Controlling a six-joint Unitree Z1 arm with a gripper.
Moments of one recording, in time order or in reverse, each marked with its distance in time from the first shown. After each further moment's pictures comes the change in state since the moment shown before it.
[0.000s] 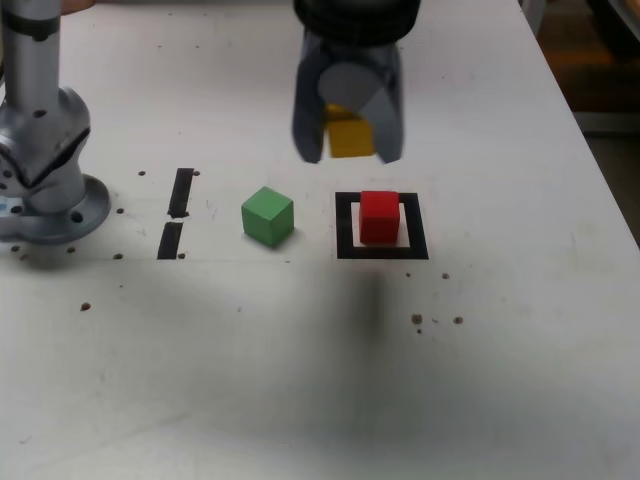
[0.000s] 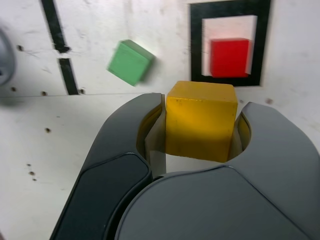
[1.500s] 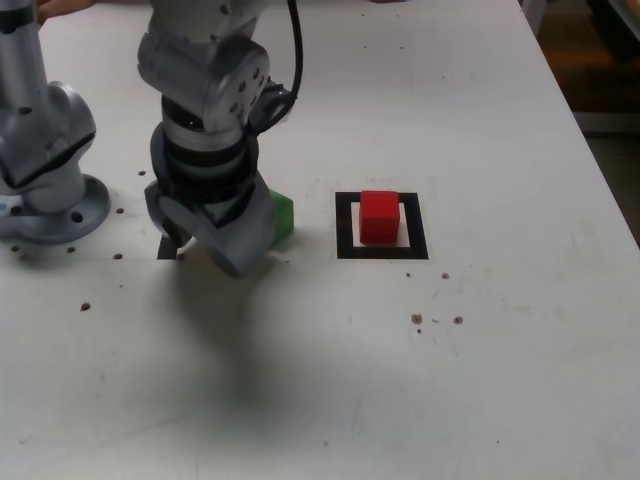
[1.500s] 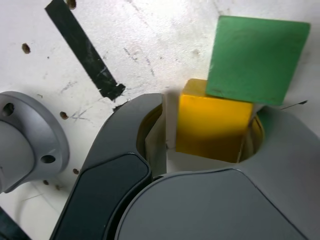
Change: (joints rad) arm -0.229 -0.150 0.846 -0.580 0.045 0.233
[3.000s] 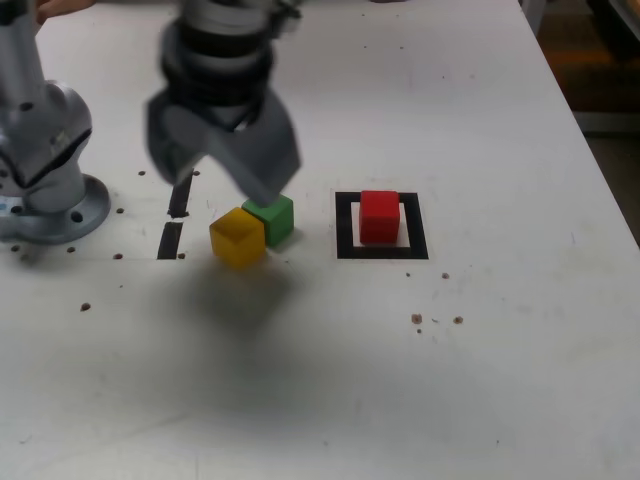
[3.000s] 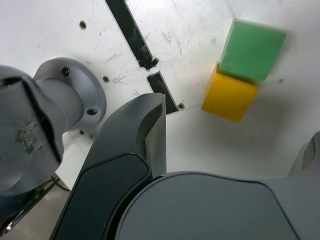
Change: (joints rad) arm 0.146 -0.117 -0.276 0.375 -0.089 0.078
